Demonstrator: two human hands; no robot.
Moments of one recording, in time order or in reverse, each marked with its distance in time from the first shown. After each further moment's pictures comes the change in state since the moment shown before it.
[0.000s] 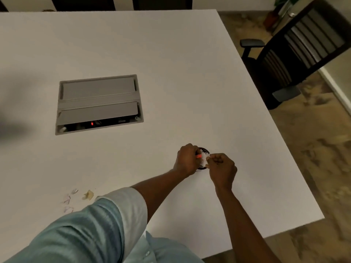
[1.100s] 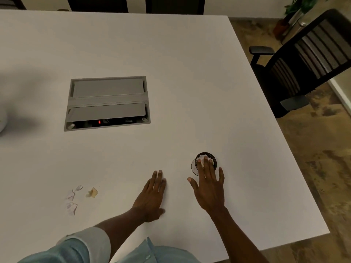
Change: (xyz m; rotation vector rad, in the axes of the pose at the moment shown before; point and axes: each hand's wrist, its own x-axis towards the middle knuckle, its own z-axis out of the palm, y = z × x) left_hand -0.126 -0.152 -0.016 0.674 -0.400 0.026; right_hand -0.034 0.048 0.027 -0.986 -0.276 -0.618
